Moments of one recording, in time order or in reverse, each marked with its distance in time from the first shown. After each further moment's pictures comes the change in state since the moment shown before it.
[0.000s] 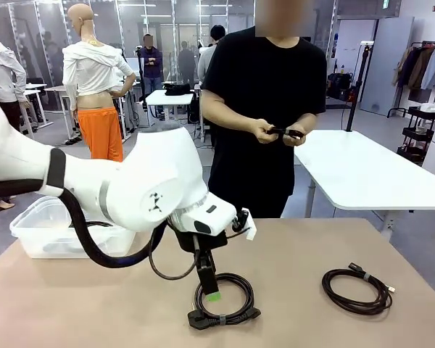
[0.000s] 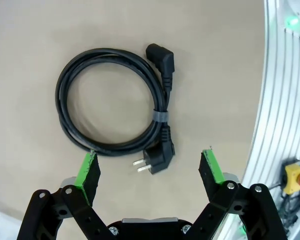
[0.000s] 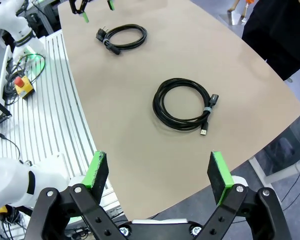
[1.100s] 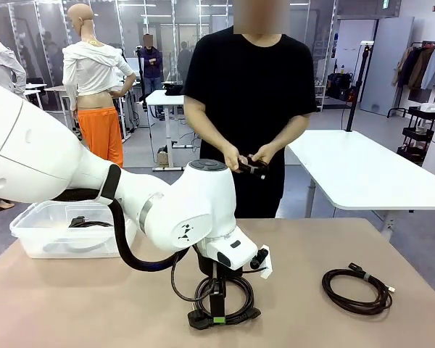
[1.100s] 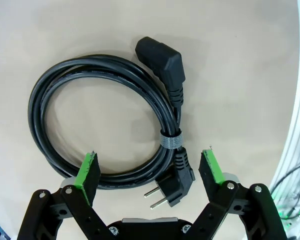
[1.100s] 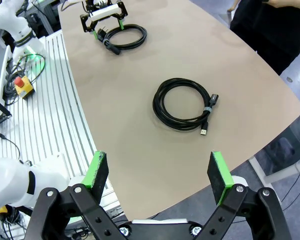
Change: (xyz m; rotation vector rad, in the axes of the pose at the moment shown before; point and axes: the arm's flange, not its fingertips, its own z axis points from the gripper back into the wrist) left arm 0.025 0.006 -0.070 -0.025 0.172 -0.161; right arm 0.000 0.000 0.000 -0.001 0.000 -0.001
